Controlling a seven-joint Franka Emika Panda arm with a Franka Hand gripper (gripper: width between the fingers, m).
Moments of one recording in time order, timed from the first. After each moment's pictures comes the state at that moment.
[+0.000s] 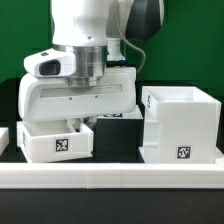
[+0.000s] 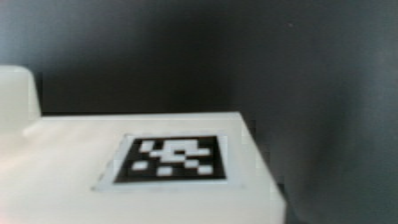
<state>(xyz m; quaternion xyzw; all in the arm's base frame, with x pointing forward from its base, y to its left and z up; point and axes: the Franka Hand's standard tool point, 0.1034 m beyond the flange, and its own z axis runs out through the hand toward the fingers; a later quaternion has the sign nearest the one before) 0.546 -0.069 0.023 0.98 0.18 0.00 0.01</state>
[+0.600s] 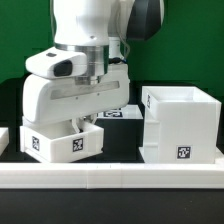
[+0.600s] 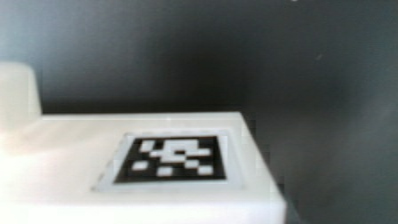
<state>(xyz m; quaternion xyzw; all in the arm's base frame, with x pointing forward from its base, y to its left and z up) 0.538 -0.066 0.027 0.92 0.38 -0.01 0.01</state>
